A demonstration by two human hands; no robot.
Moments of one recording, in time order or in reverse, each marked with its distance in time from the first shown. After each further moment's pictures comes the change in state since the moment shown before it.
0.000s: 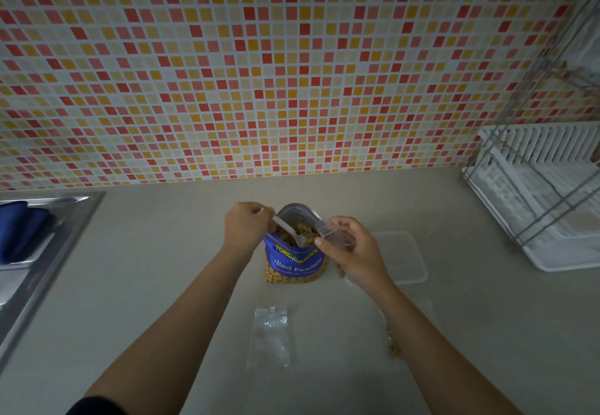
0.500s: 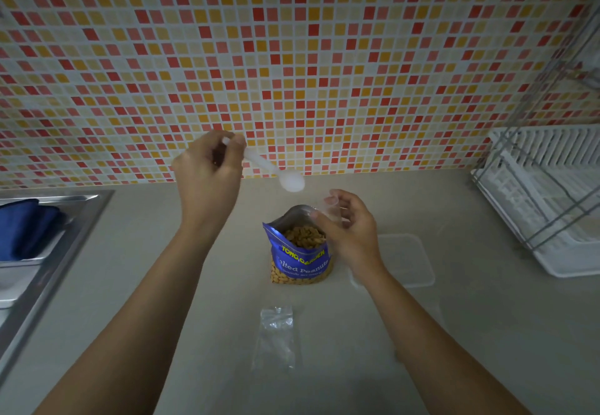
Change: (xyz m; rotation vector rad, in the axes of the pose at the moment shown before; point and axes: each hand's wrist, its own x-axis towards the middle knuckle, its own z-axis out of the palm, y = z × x) left_hand -0.019 0.067 -0.073 -0.149 0.376 0.558; right_hand 0.016 -0.042 0.022 0.145 0.114 -0.048
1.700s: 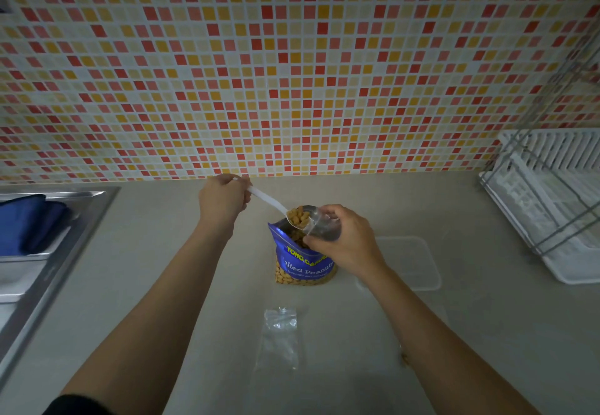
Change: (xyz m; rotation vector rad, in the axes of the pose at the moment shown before) left_hand 0.002 -0.060 0.026 -0.049 -0.086 -0.694; right_hand 0.004 0.006 0.000 -0.575 -0.212 -0.088
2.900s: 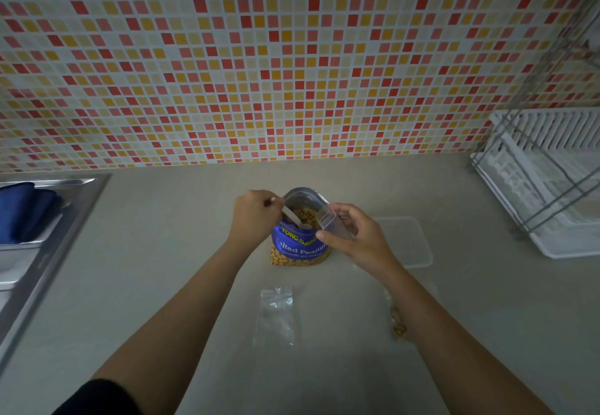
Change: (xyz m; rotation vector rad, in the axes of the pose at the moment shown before) left_hand -0.041 -0.043 0.024 0.514 -0.277 0.434; right_hand -0.026 0.047 -0.005 0.346 -0.091 0.096
